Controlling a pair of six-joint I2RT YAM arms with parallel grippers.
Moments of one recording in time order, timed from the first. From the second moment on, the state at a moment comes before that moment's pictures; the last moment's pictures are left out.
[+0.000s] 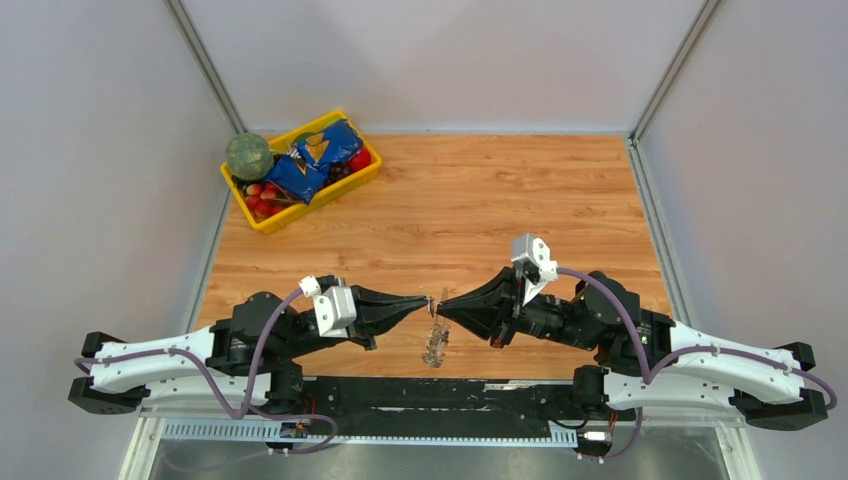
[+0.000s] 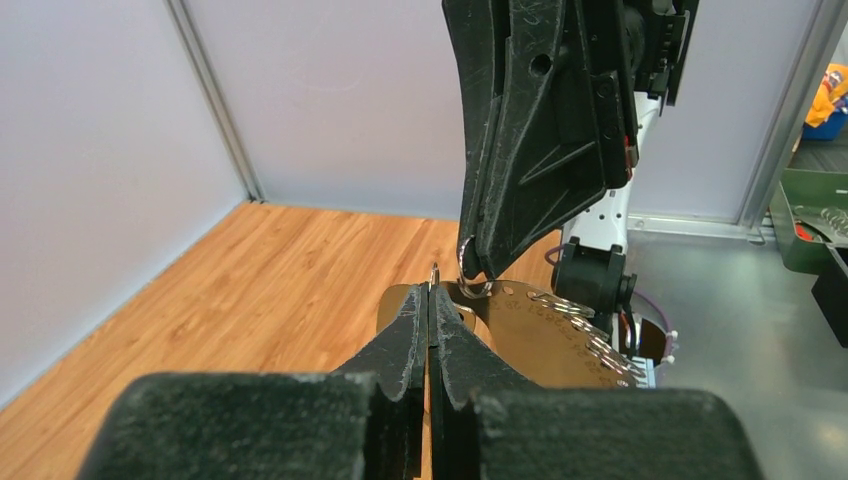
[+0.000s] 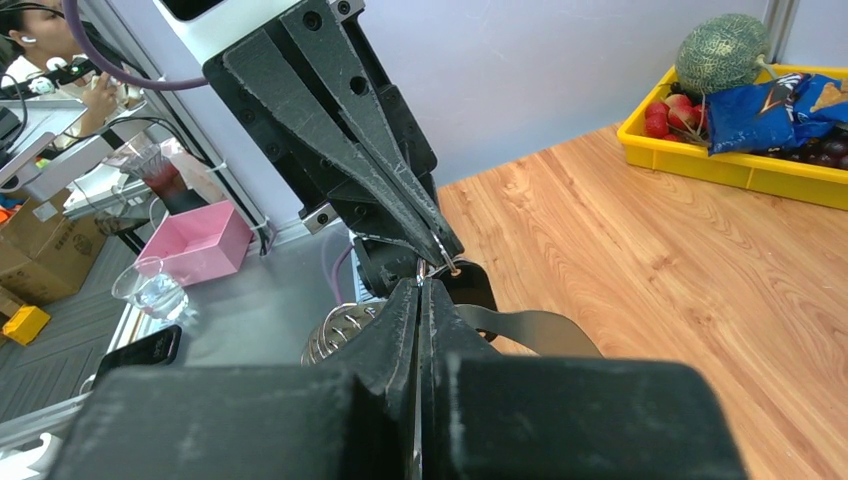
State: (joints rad) left arm -1.45 0.61 0.75 0.10 -0.14 0.15; right arm 1.38 0.72 0.91 -0.07 0.04 0.28
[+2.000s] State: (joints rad) left arm -1.45 0.61 0.74 0.11 -0.14 0.15; right arm 1.38 0.69 0.73 0.29 0.16 0.33
